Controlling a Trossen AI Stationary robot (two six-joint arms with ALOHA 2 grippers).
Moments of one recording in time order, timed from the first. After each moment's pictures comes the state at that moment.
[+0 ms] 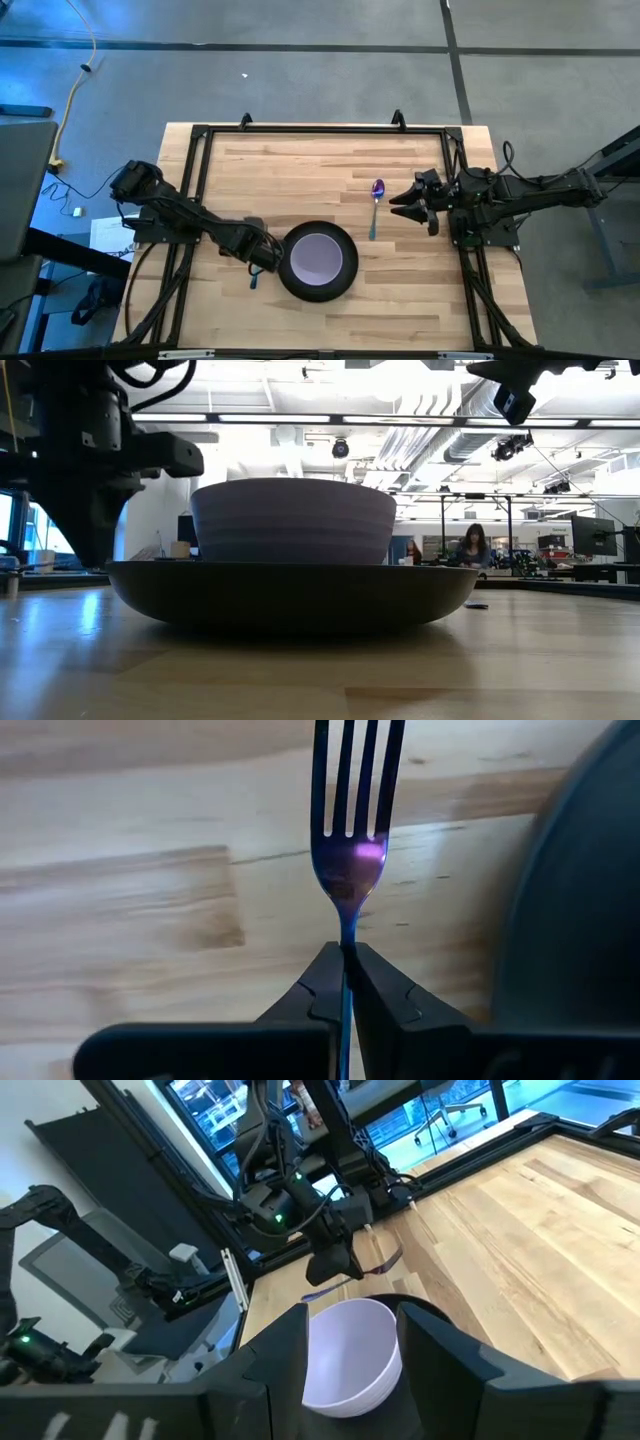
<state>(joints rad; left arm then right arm) -0.31 1.61 0.94 -0.86 -0.18 -1.89 0.10 0.63 0.57 -0.11 0.00 0.50</state>
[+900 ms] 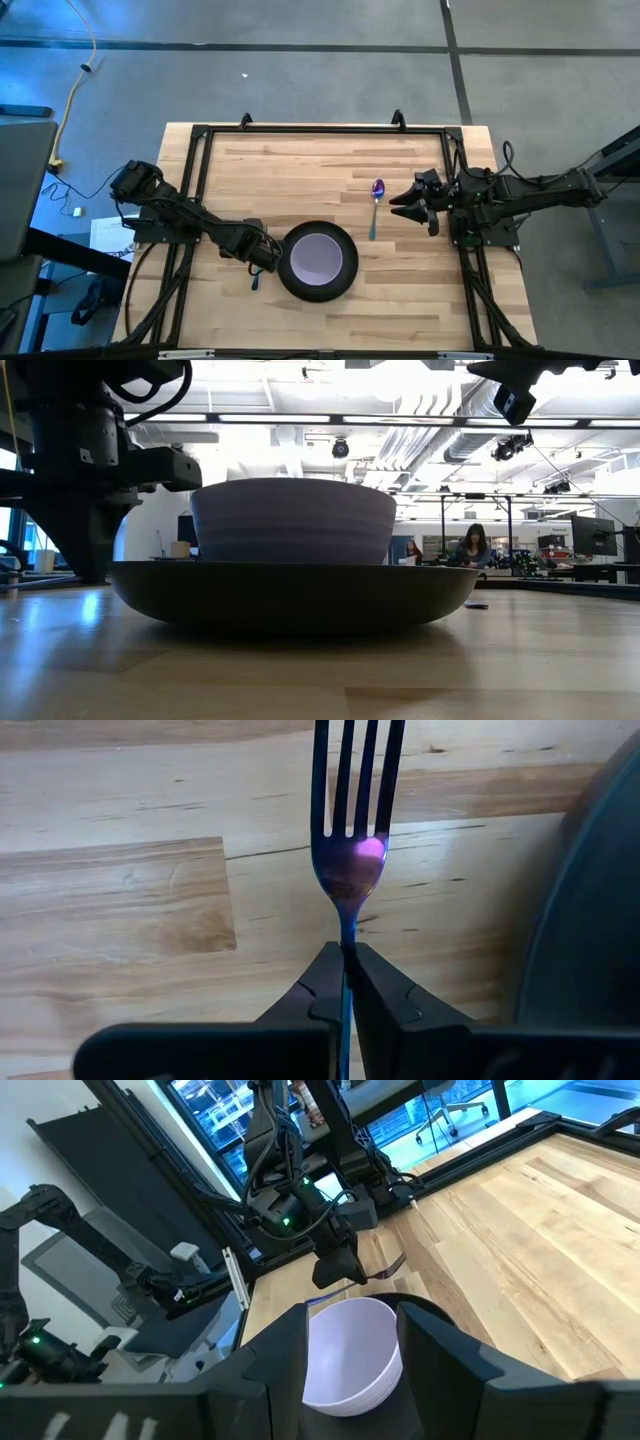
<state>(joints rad) -0.31 1.61 0.89 -0.78 -0.17 -1.92 0.10 0.63 0.57 -0.11 -0.01 0.50</state>
